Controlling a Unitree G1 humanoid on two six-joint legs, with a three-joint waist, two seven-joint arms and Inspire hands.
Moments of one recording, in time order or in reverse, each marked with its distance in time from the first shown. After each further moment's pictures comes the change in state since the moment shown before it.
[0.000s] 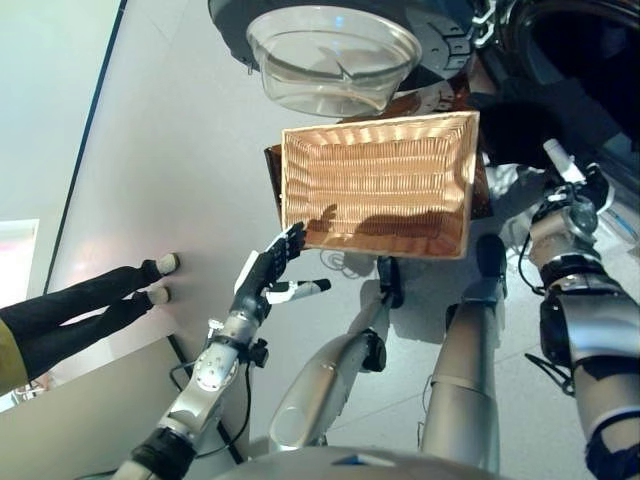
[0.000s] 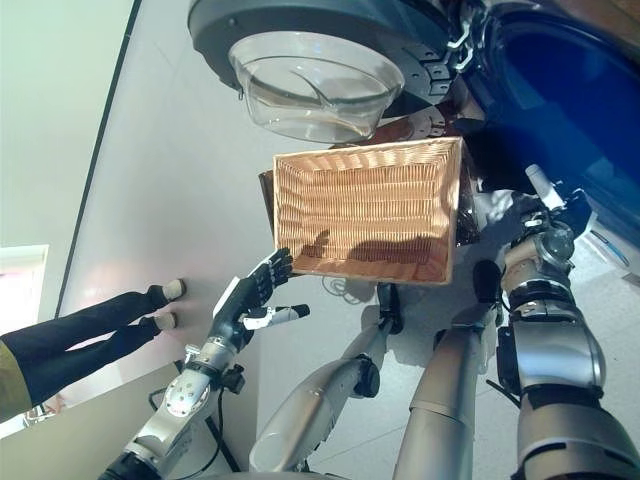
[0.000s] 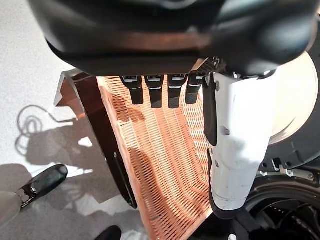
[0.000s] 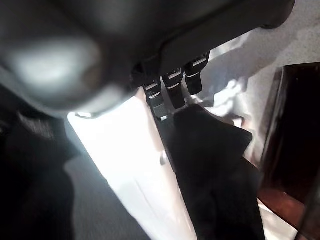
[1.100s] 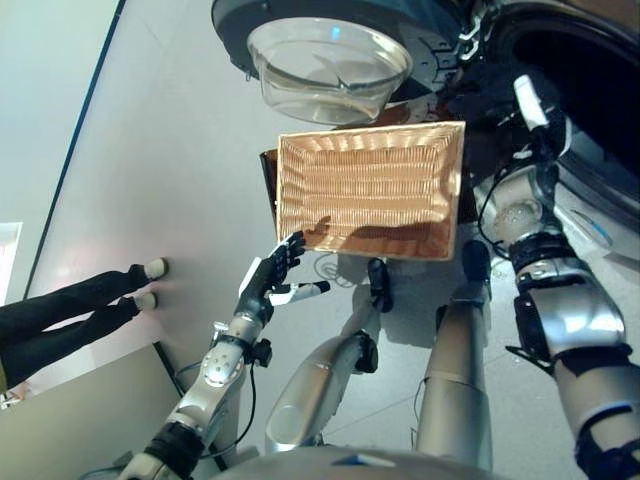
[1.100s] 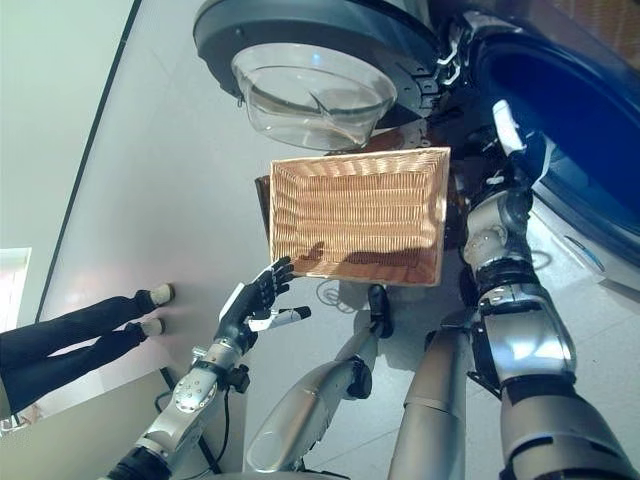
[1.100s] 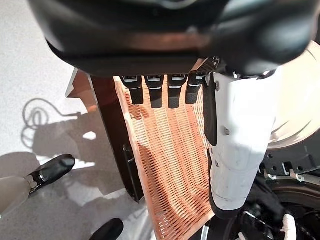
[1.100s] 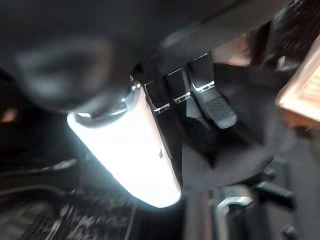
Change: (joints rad) left arm -0.028 -0.045 0.002 0.111 -0.004 0.022 -0.011; right arm -0.071 0.066 0.068 -0.247 0.111 -0.085 0.044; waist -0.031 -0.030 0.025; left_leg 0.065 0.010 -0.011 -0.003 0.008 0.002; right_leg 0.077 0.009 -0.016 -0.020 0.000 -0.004
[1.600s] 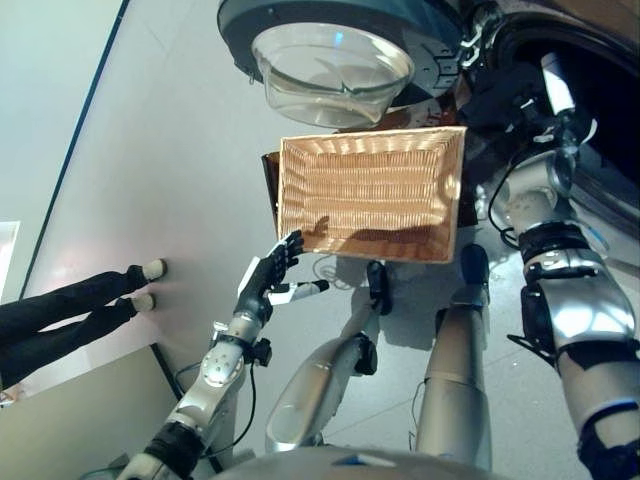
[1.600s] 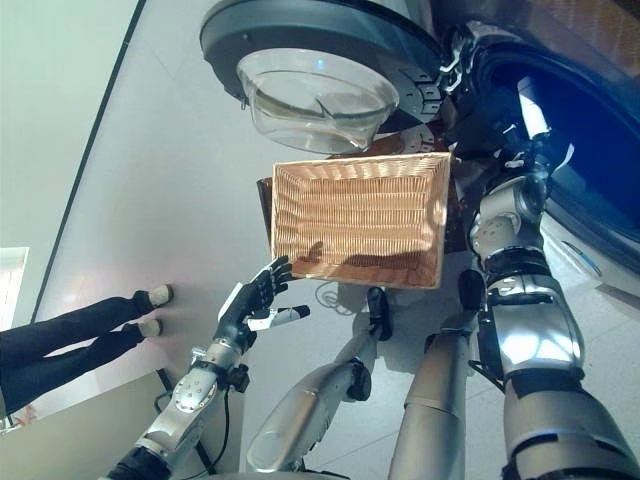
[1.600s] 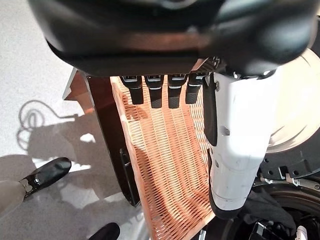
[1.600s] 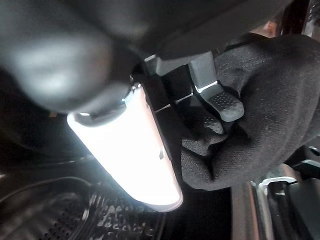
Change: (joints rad) left arm 0.000 0.000 0.002 -0.001 0.000 0.000 0.012; right arm -0.014 -0.002 -0.051 -0.005 -0.018 -0.027 -0.035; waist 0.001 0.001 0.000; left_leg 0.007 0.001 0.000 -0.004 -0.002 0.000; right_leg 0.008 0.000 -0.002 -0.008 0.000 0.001
